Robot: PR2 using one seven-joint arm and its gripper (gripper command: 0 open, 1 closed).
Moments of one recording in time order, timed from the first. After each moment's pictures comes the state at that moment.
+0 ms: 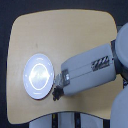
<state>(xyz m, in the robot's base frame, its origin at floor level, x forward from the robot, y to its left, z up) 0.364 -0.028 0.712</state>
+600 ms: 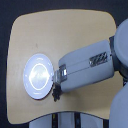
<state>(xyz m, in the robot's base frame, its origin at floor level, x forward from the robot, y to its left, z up) 0.376 -0.016 0.730</state>
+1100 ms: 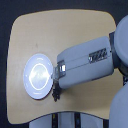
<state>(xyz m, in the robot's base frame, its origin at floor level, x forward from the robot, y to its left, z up) 0.385 -0.009 0.749</state>
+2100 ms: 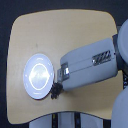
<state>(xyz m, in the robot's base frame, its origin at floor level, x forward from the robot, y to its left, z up) 0.377 -0.026 0.745</state>
